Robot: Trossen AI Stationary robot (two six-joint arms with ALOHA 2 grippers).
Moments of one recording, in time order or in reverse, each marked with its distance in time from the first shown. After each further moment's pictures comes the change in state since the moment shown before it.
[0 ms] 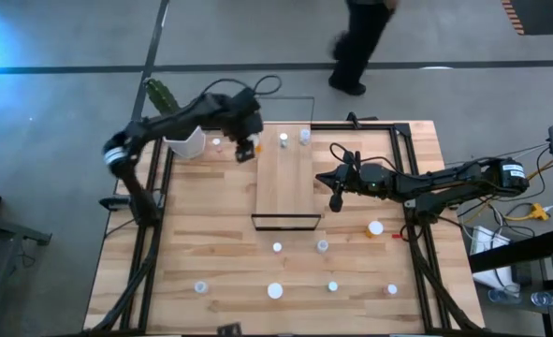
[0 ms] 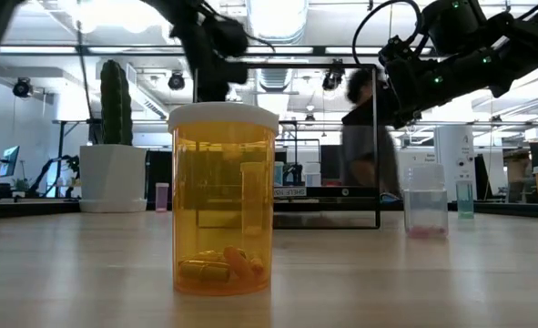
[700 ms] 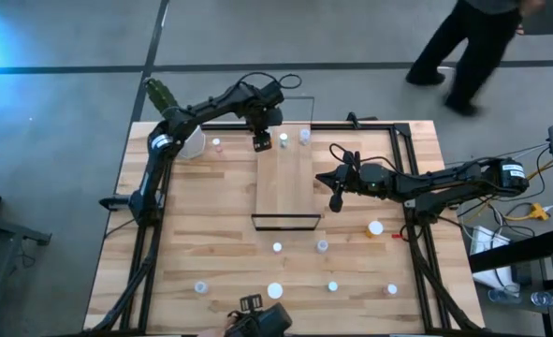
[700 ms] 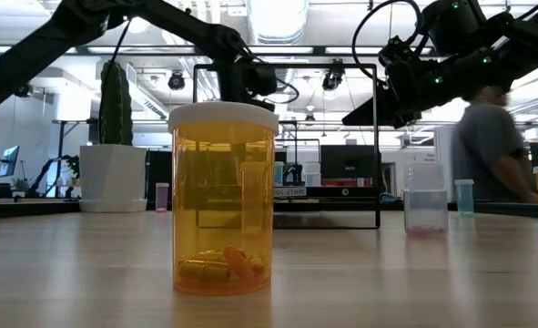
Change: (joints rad) left arm 0.058 0.394 0.400 -0.174 -0.030 0.086; right arm 0.000 0.000 0.000 -0.004 0.000 -0.012
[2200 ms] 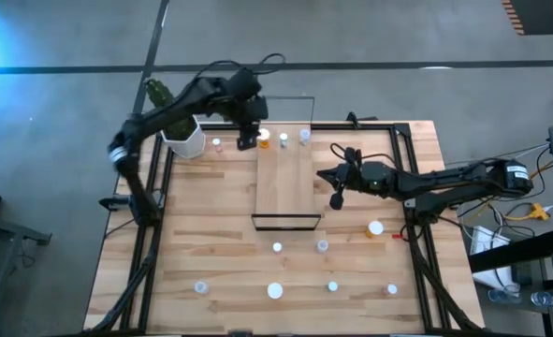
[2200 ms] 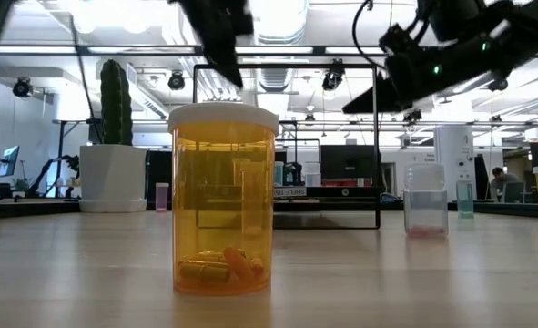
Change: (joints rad) left arm -0.089 -0.427 -0.159 0.088 0.102 0.043; right arm 0.014 -0.071 0.055 -0.123 0.061 -0.096
